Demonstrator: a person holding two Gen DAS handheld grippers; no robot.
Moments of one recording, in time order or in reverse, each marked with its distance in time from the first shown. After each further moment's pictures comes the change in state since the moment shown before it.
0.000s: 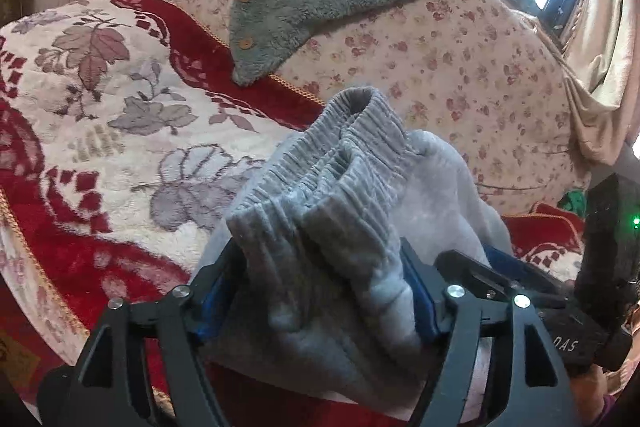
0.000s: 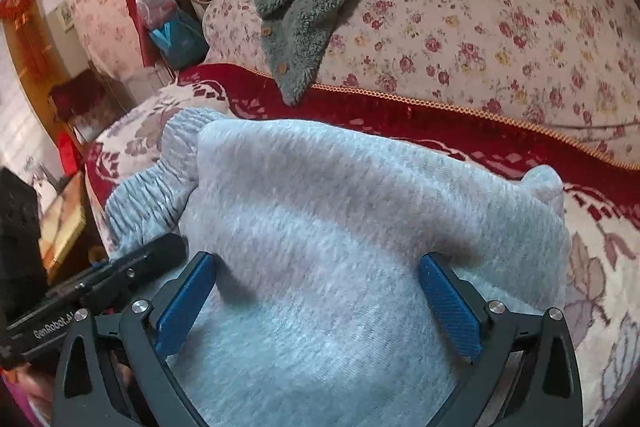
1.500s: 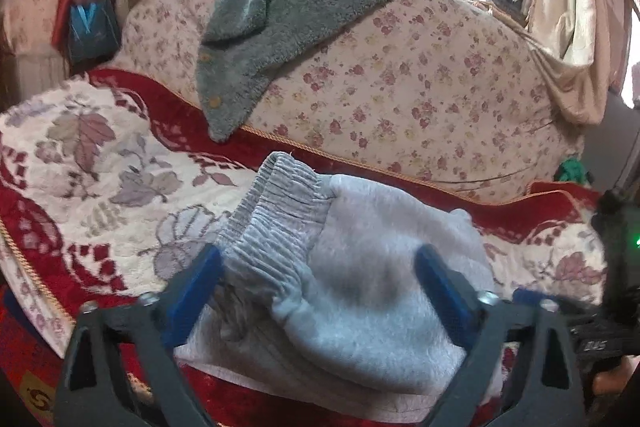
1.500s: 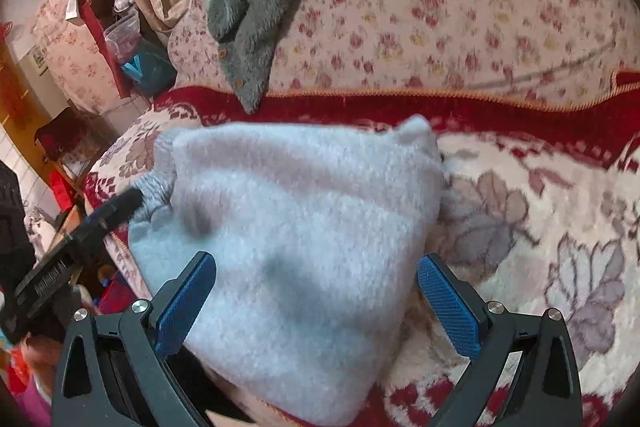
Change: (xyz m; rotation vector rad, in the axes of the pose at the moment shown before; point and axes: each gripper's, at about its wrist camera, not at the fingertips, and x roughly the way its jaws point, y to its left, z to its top) left arm -0.036 -0.053 0.017 0.185 -0.082 0.003; right arm -0.085 -0.063 -0.036 0.209 0.037 -0.031
